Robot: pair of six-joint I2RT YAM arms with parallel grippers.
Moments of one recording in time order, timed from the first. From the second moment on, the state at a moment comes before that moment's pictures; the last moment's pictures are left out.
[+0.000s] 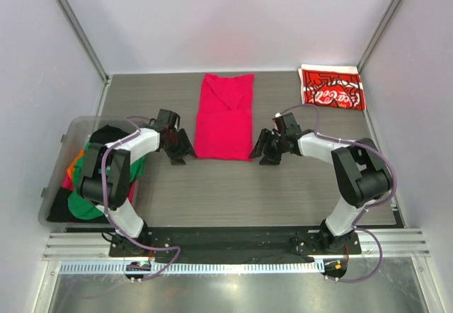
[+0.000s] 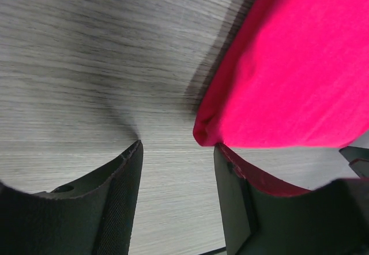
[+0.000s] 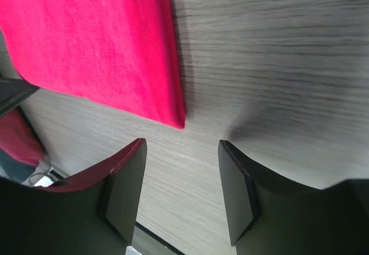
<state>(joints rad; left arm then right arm) -0.26 1.69 0.99 -0.46 0.20 -0.73 0.38 1.68 0.91 -0.23 -0.35 0.72</state>
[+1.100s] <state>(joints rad) -0.27 1.76 0.98 -0.30 0.21 -0.79 0.38 1.80 0.88 -0.02 -0.45 0.77</state>
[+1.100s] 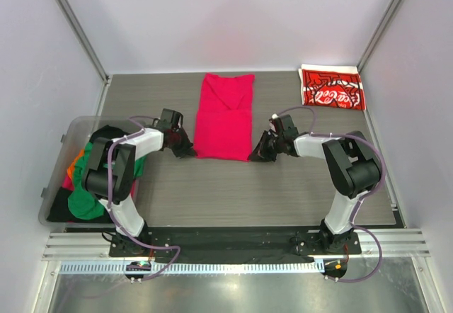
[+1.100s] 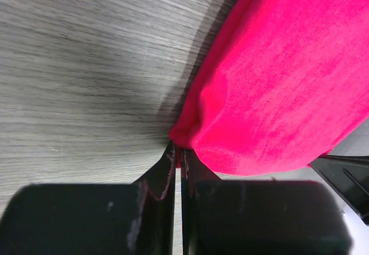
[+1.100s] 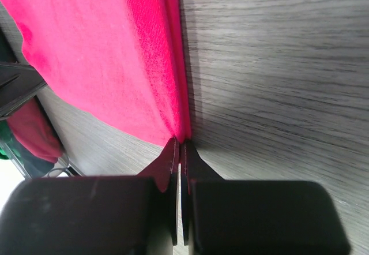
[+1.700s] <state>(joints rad) -0.53 1.28 0.89 -0.55 0.11 -0.88 0.38 1.30 0.85 -0.41 -0.38 0.73</state>
